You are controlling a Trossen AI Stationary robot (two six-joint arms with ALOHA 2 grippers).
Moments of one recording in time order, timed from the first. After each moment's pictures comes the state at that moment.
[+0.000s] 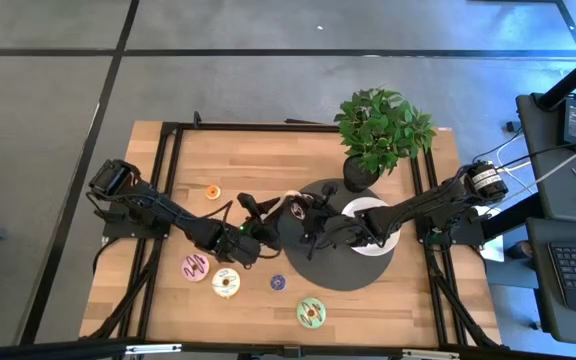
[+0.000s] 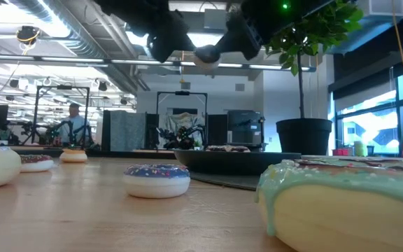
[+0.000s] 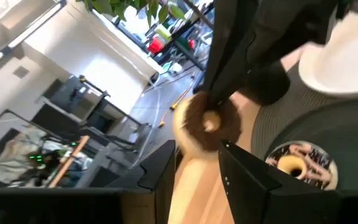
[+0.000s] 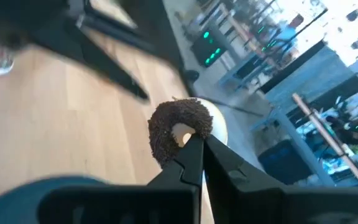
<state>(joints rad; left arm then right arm) -0.40 1.65 0.95 0.28 -1.26 0.37 0.30 1.64 0.98 0.24 0.92 -0.36</state>
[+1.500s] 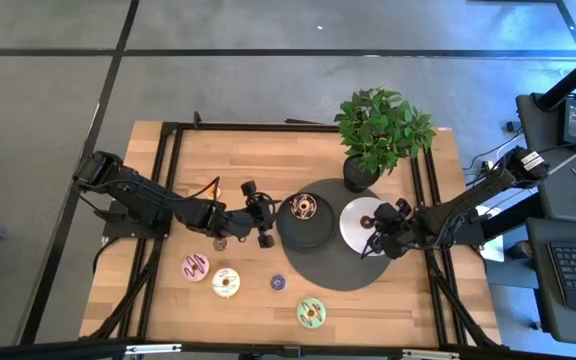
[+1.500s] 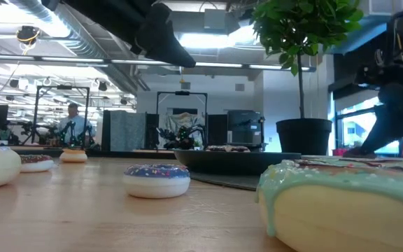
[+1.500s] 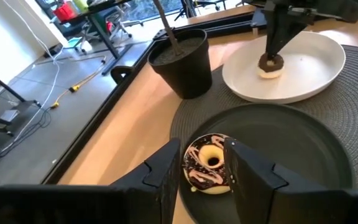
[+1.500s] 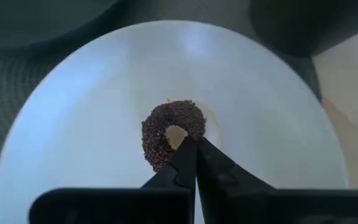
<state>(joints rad) -0.26 1.48 0.81 0.18 -0.74 0.00 0.51 1.10 0.38 -0.56 0.63 1.11</state>
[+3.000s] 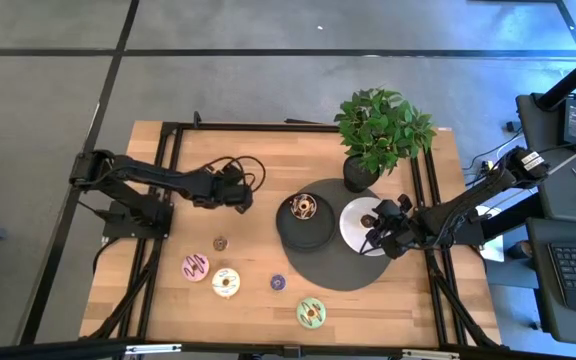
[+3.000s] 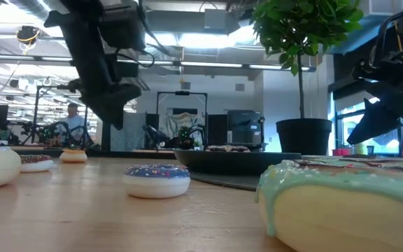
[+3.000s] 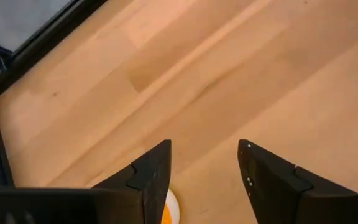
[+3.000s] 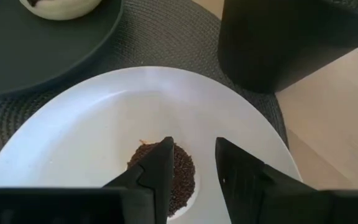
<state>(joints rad) 0.05 1.43 0.81 -0.71 -0.63 -0.80 0.51 1.10 0.39 -0.57 0.77 1.12</state>
